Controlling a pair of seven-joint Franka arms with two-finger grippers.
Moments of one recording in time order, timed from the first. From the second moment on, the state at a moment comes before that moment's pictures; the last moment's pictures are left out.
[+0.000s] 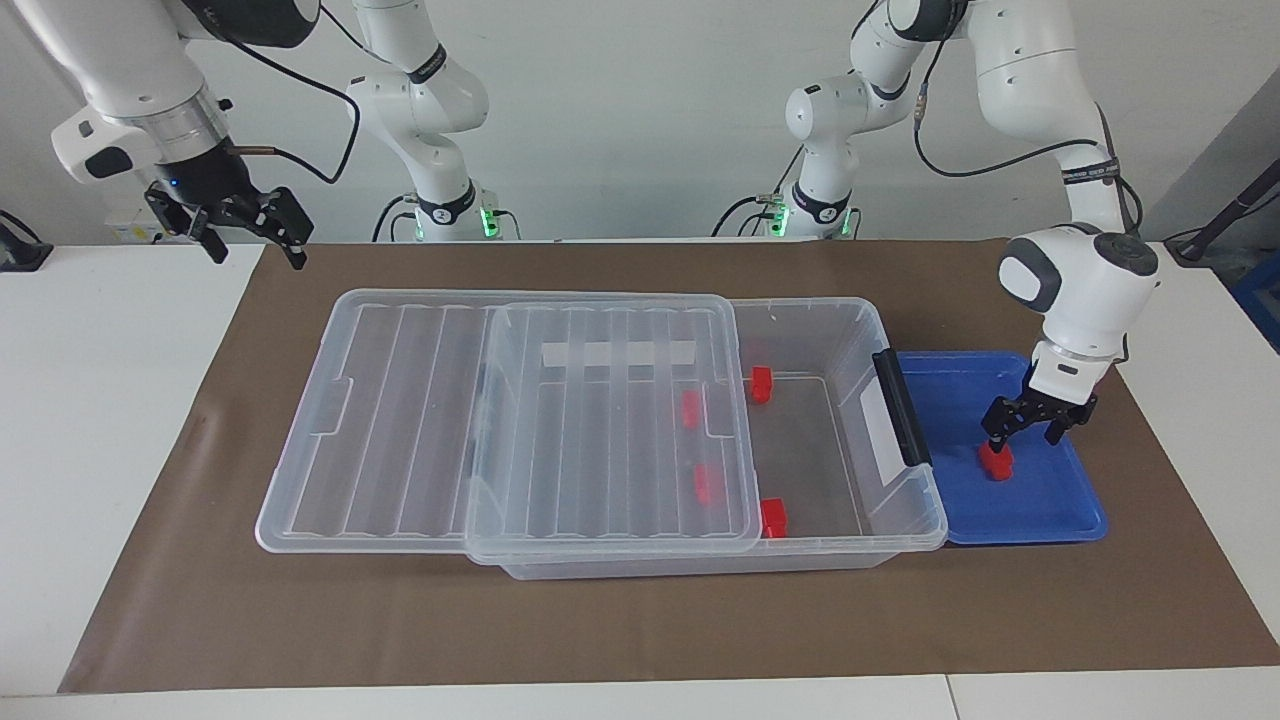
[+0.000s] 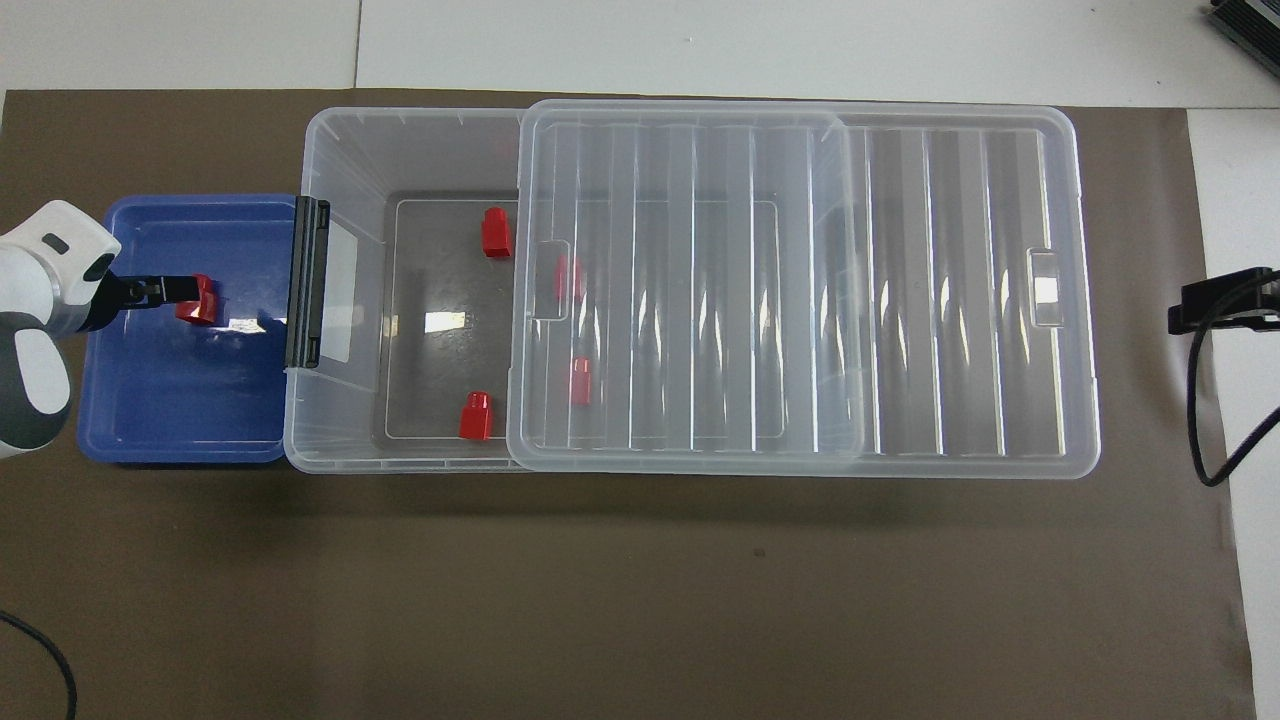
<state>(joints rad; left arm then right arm) 0.22 0.31 -0.05 -2.01 -0.01 2.58 0.14 0.05 -0.03 -0.13 -1.57 -0.03 1.53 0.05</state>
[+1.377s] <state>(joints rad) 0.21 0.36 -0.07 -2.01 -0.01 2.64 0.13 0.11 -0.02 -0.12 -1.58 -0.03 1.53 0.14</state>
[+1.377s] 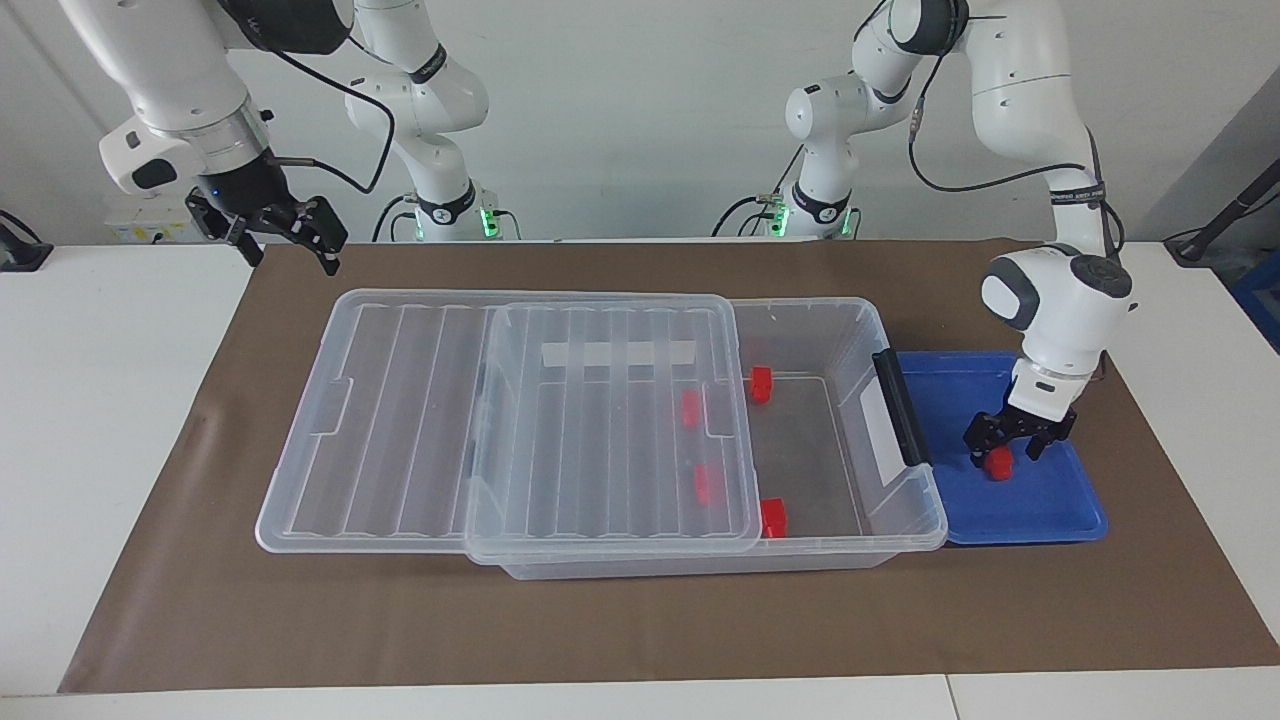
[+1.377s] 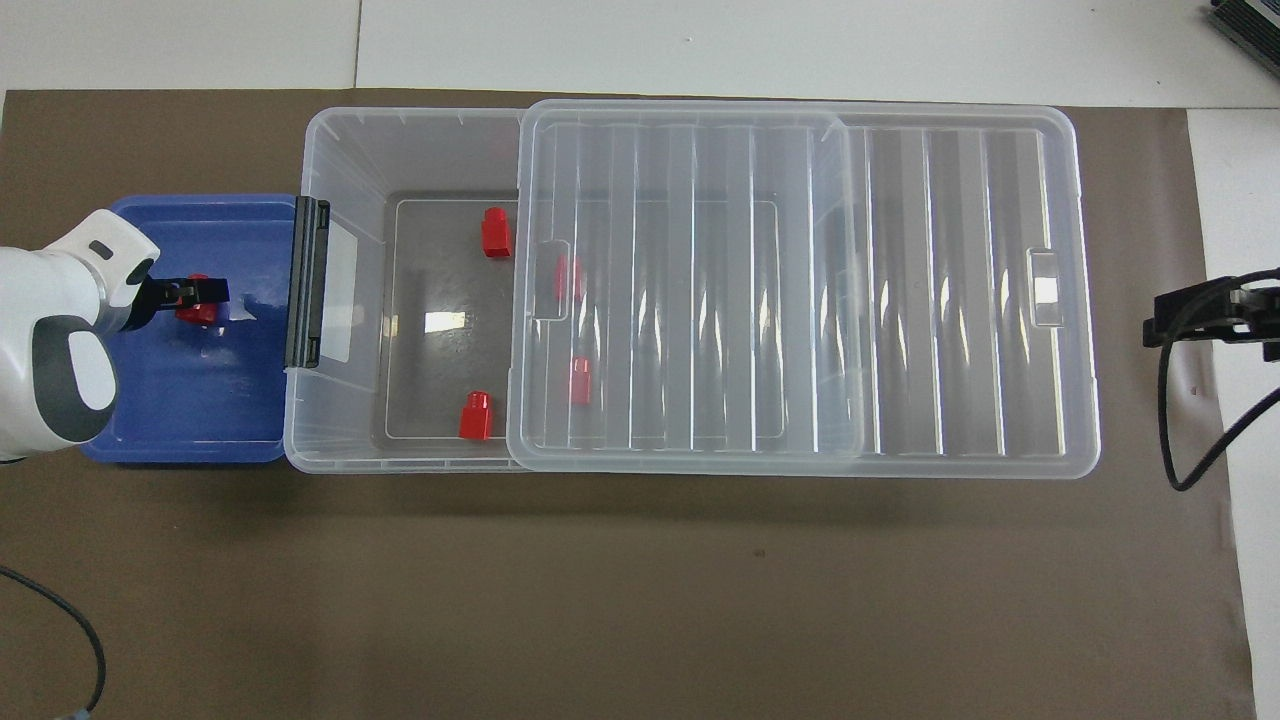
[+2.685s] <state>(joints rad) 0.19 0.35 -0.07 -1.90 -0.01 2.48 0.05 0.11 -0.02 -0.12 -1.58 -0.03 1.53 0.07</state>
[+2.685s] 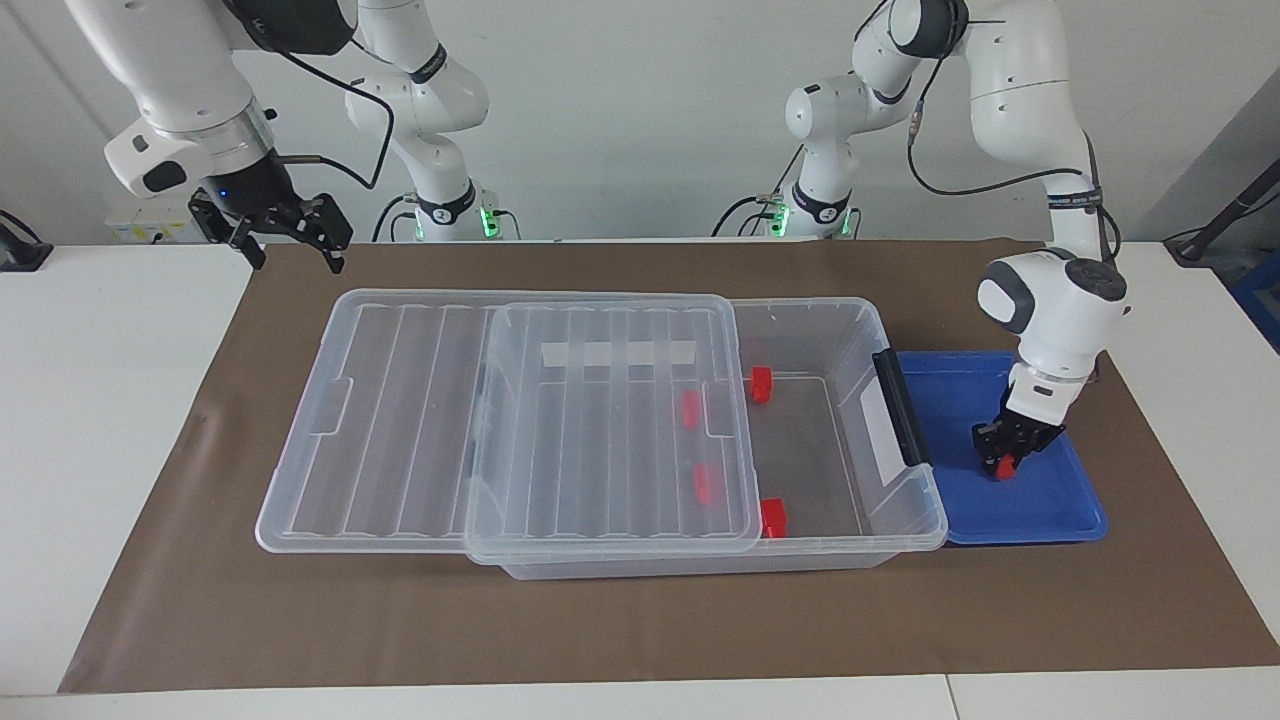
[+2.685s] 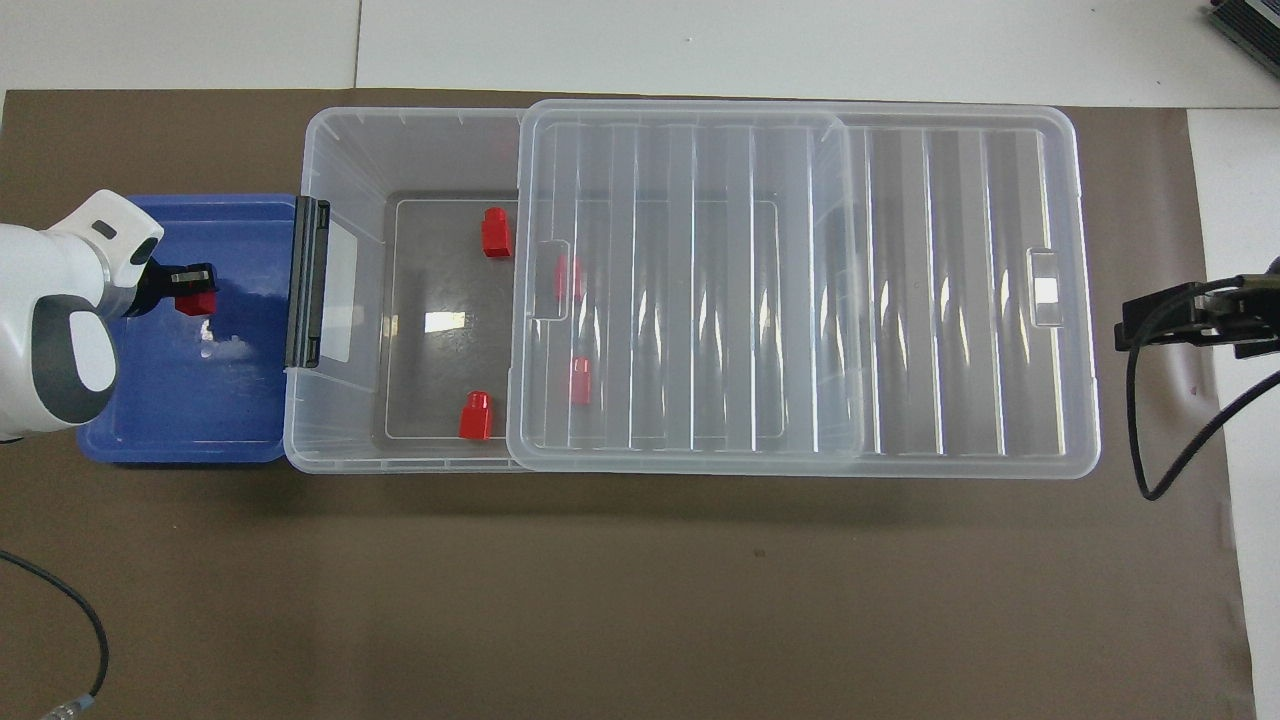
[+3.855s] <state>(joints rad) -0.09 0.24 -0.09 -1.60 -0.01 2.01 -0.51 0.11 -0.02 -0.12 -1.58 -0.03 1.53 0.07</state>
